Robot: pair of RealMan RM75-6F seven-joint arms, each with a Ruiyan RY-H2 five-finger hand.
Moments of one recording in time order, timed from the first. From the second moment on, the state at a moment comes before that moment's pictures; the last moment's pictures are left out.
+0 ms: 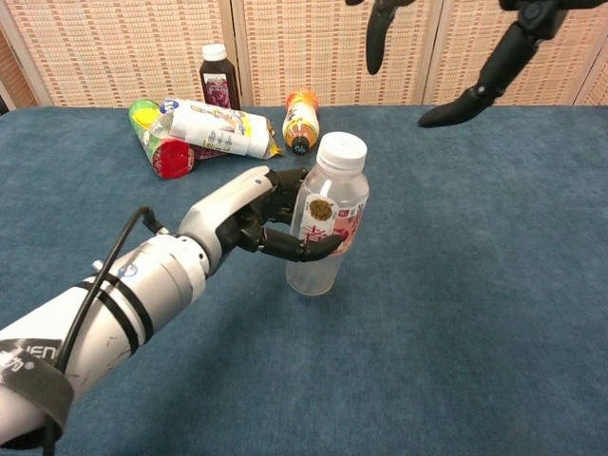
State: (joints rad) left arm -0.64 -1.95 -0.27 -1.48 1.18 1.04 -0.17; right arm 0.72 -1.00 0.28 -2.19 -1.13 0.92 -0.59
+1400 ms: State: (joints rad) left arm -0.67 -1.90 -0.31 -1.55 1.08 0.97 -0.17; right arm 1.04 -1.17 0.17 -2.17 -0.73 1.09 -0.87
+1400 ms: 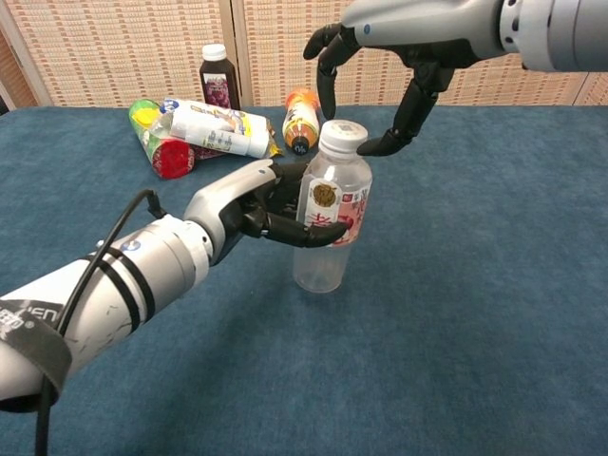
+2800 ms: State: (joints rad) left arm -0.68 -1.85 -0.29 -1.57 1.15 0.91 -0.27; right arm 1.10 -1.14 0.11 -2.18 -0.77 1.09 -0.87
